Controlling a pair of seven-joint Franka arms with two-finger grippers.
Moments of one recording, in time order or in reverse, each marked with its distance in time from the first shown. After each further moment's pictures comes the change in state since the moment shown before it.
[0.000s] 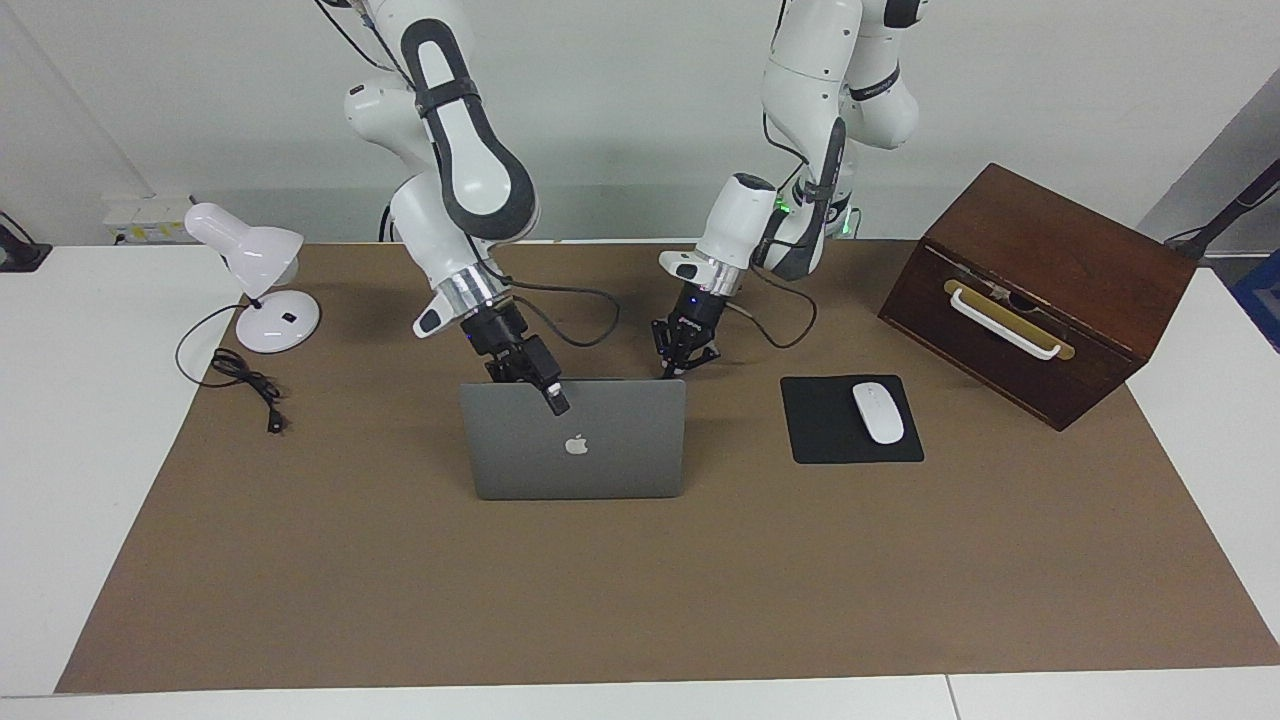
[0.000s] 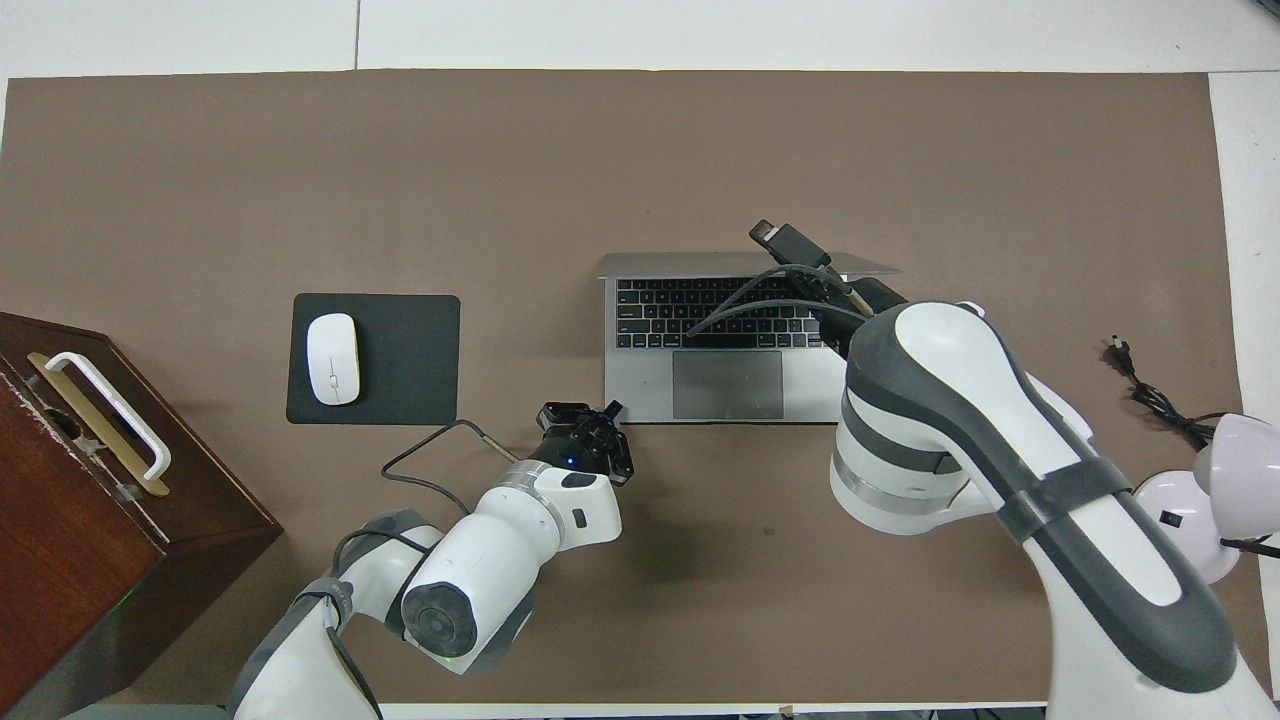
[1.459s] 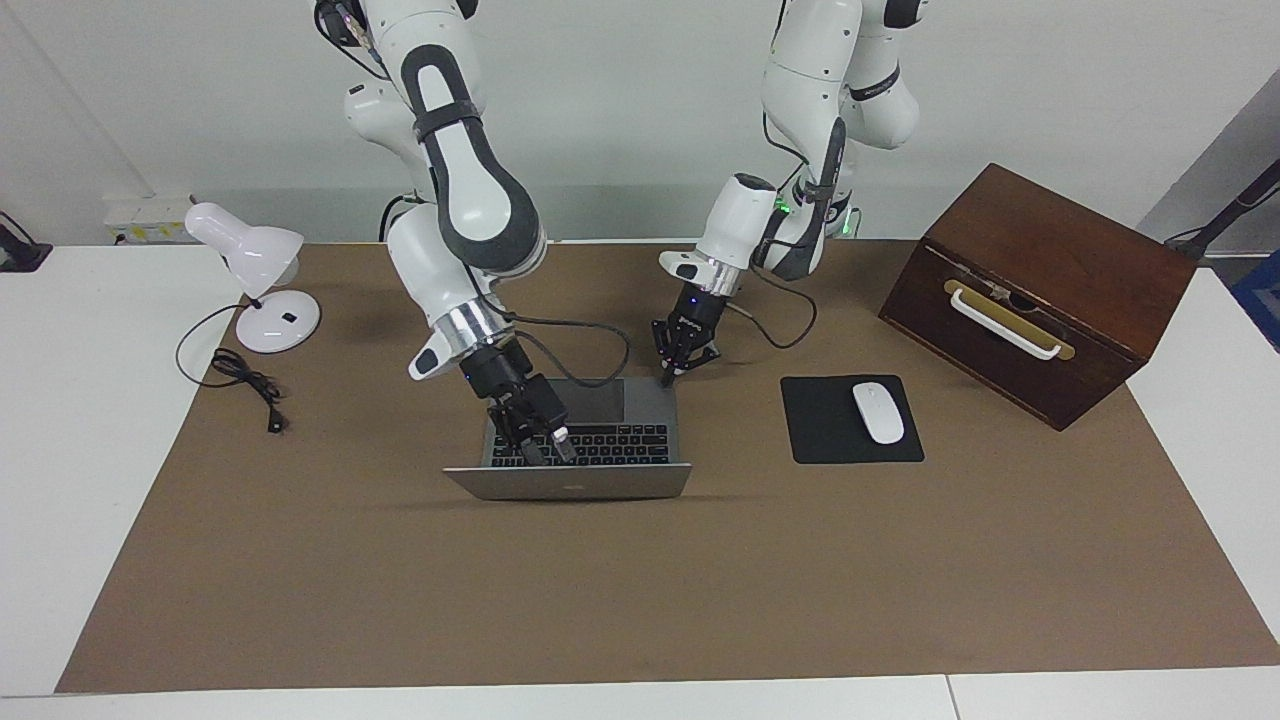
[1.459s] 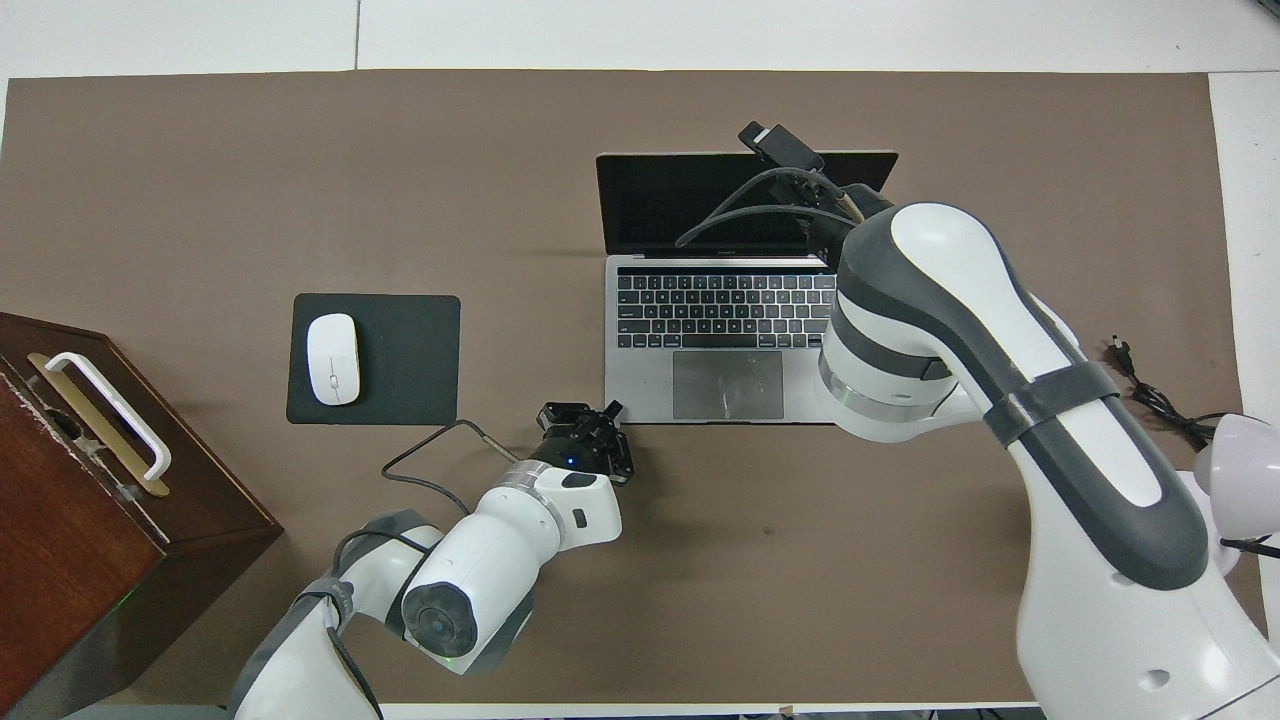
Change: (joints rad) left arm 0.000 0.000 0.000 0.000 0.000 0.000 0.000; right arm -0.025 0.159 -0.008 0.270 -0.031 -0.008 0.020
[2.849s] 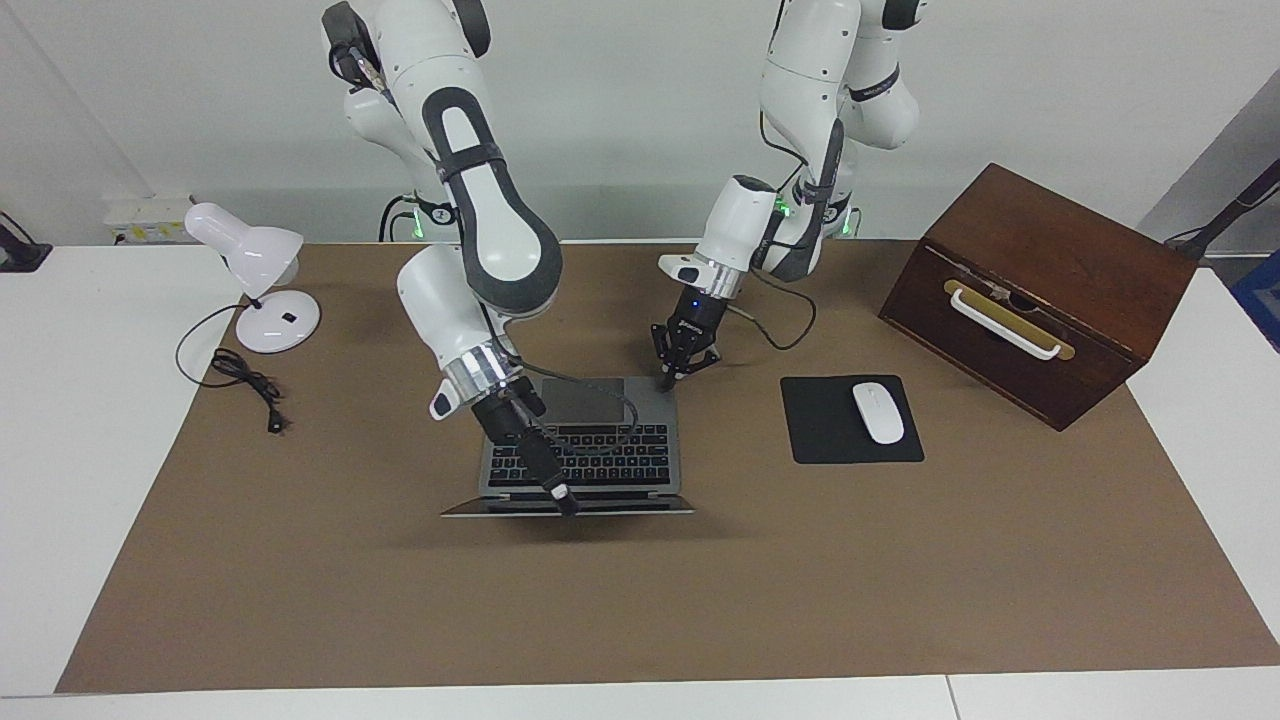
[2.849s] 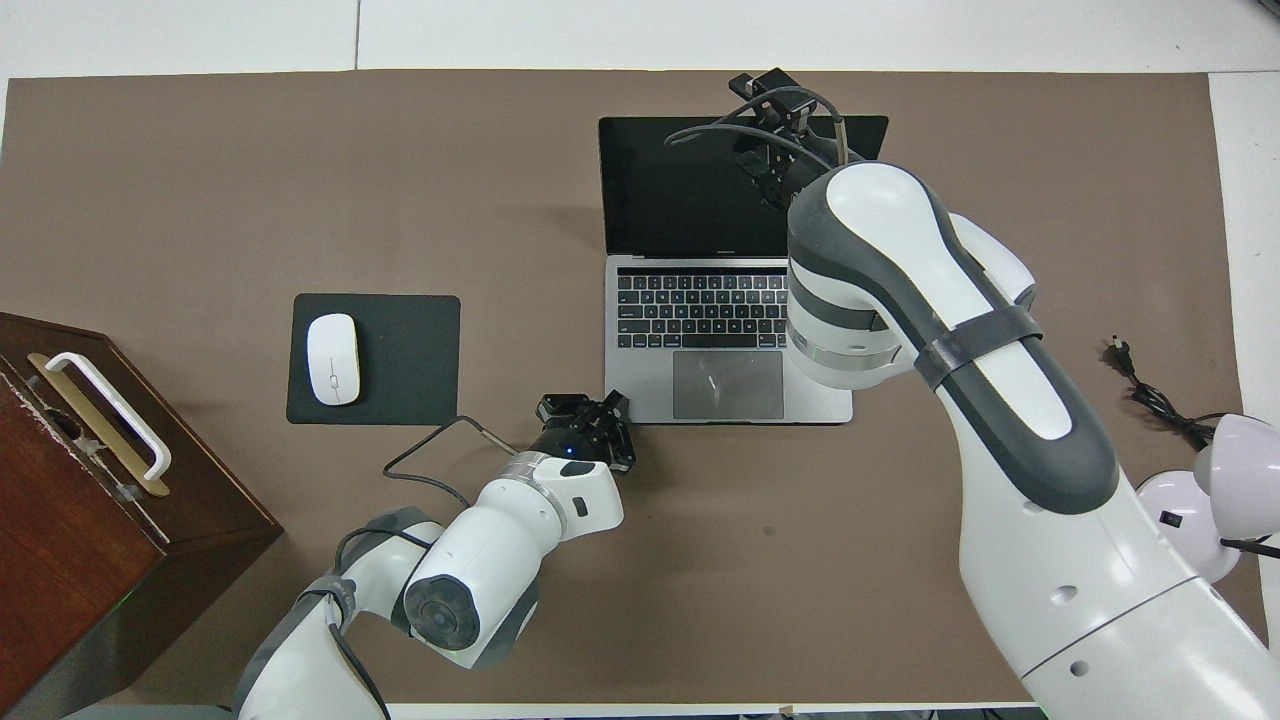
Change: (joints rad) left arm -0.003 0.010 0.000 0.026 -0.052 0.000 -0.004; right arm 0.011 0.156 0.002 0.186 -0.143 0.008 0.482
